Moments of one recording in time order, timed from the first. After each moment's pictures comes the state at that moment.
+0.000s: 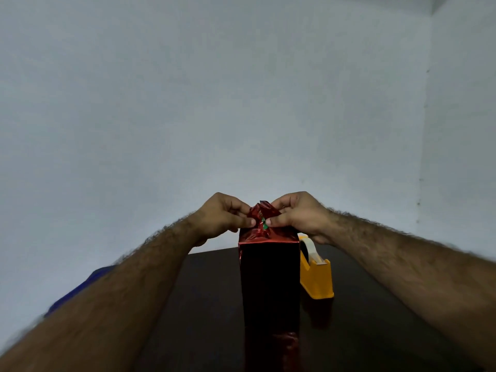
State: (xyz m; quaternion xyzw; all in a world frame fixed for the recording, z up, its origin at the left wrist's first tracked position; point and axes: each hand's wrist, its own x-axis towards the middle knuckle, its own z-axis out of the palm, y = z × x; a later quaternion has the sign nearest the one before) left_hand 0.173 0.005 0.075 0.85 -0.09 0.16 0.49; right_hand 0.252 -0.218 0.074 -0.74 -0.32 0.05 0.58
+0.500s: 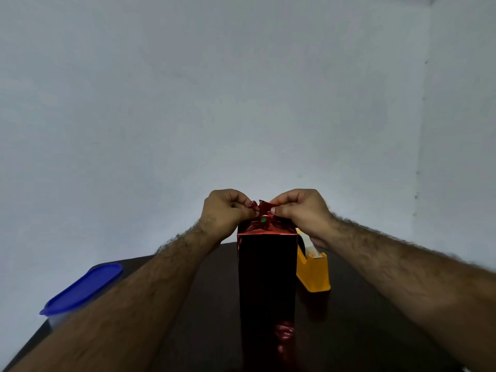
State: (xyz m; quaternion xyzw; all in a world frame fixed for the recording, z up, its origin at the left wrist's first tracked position) left_hand 0.176 -0.029 0.059 0.79 -0.02 0.32 0.52; right_hand 0.249 -0.224 0.055 -0.69 -0.28 -0.06 0.66
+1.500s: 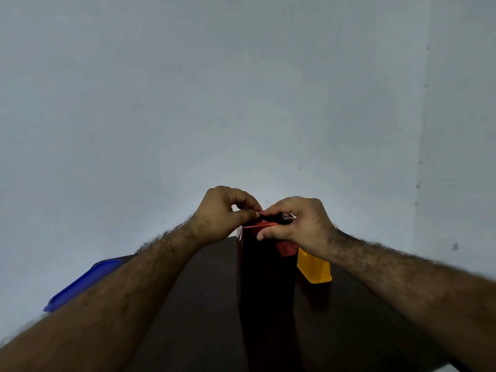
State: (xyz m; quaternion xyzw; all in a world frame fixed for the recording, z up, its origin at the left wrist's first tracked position) left_hand 0.150 -0.028 0.062 0.88 -0.15 0.31 0.32; right_hand 0.225 -0.237 0.027 -0.74 -0.44 -0.22 0.47
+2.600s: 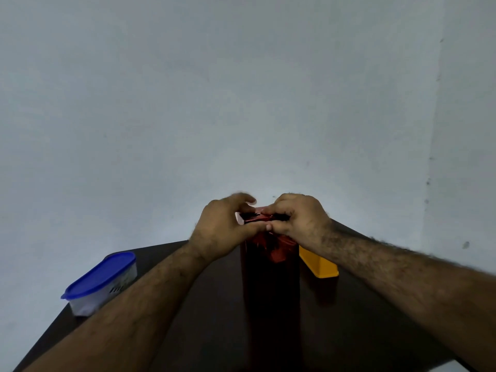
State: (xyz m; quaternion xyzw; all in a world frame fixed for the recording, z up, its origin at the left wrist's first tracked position) left_hand 0.127 -0.028 0.033 0.90 -0.06 0.35 0.27; right_hand 0.228 -0.222 0.028 -0.79 -0.46 -0.26 0.32
